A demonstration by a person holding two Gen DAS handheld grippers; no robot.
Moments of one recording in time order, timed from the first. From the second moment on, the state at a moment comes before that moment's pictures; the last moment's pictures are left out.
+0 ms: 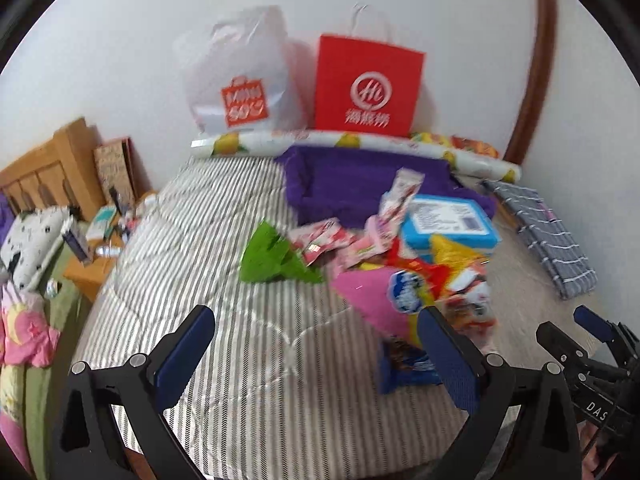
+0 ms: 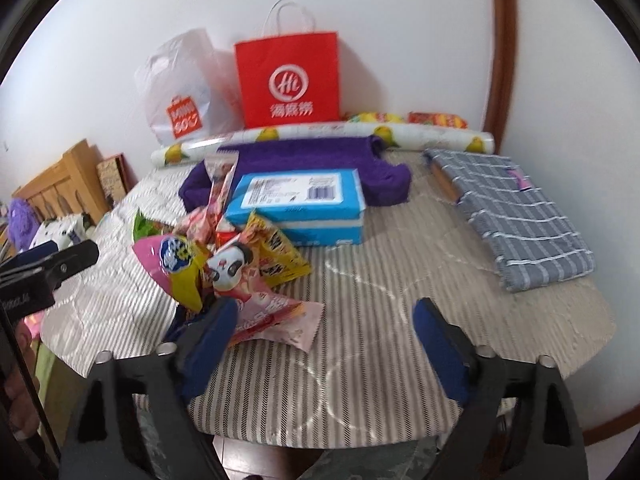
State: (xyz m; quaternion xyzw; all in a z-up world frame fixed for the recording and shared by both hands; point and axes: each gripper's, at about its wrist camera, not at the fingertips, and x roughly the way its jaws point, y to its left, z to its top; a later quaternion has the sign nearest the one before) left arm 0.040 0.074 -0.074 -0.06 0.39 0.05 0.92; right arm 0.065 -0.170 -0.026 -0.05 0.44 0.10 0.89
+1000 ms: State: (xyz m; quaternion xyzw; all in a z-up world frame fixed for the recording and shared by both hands) left arm 0.103 0.133 -0.121 -0.09 0.43 0.07 0.90; right arm 0.095 -0.119 -0.067 -0.05 0.44 0.22 0.87
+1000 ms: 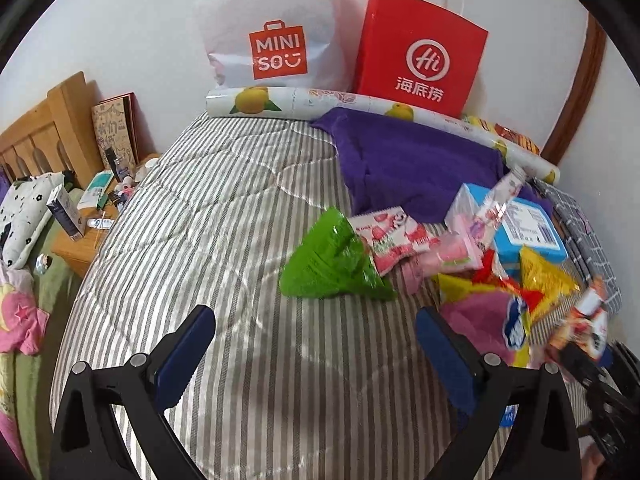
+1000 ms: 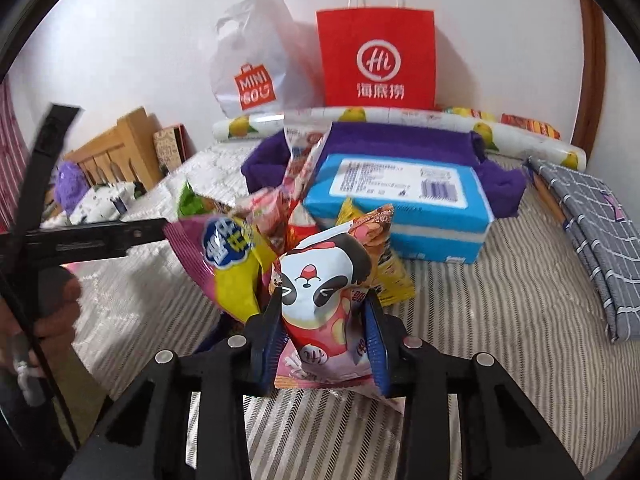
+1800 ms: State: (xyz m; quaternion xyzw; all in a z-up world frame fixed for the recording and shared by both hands) left arm 0.168 0.142 -0.157 -0.09 0.44 0.04 0.89; right arm 0.136 -0.225 -0.083 -0.01 0.46 0.07 0.88
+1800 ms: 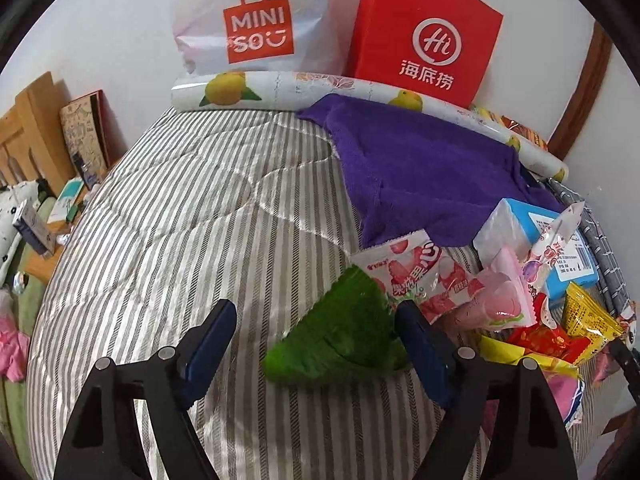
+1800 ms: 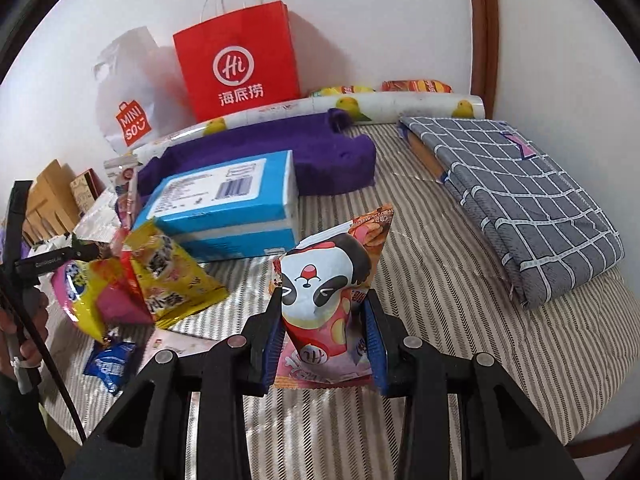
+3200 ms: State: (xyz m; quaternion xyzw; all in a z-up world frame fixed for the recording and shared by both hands) left arm 0.144 0.173 -0.135 -0.12 0.42 0.07 0.90; right arm 0.145 -0.226 -0.067 0.05 0.46 0.06 0.88
